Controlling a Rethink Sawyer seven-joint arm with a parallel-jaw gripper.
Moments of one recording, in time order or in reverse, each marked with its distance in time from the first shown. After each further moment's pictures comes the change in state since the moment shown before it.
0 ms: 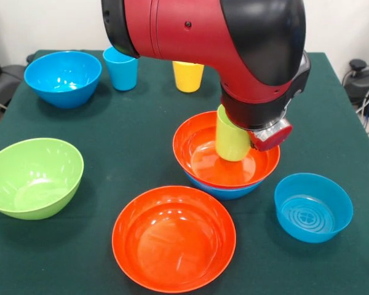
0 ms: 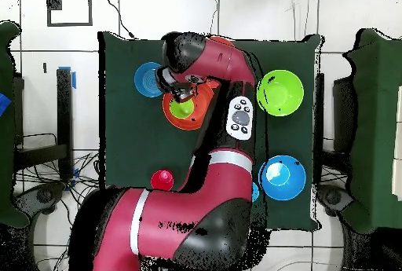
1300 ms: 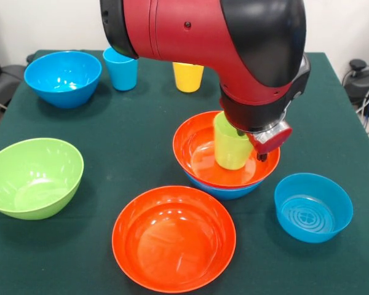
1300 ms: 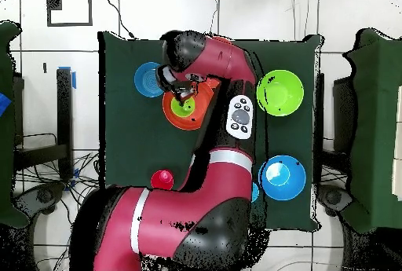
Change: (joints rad) arm 0.000 0.009 -0.006 -0.022 0.000 0.000 0.000
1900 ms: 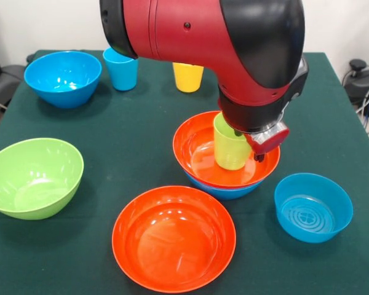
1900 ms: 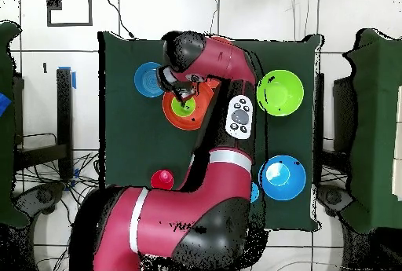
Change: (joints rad) arm 0.003 0.005 -0.012 -0.001 0.000 -0.004 0.000
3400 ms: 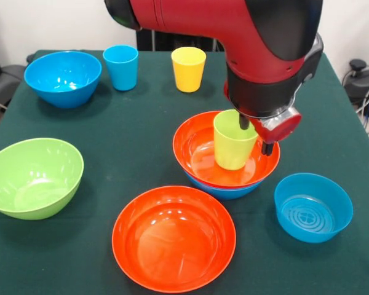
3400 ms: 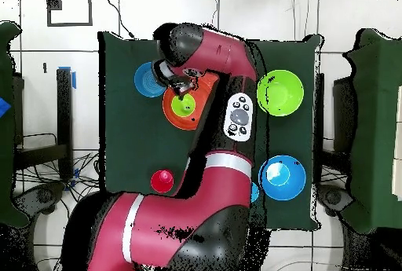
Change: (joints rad) arm 0.009 -0.053 -0.004 -0.003 0.000 0.000 0.000
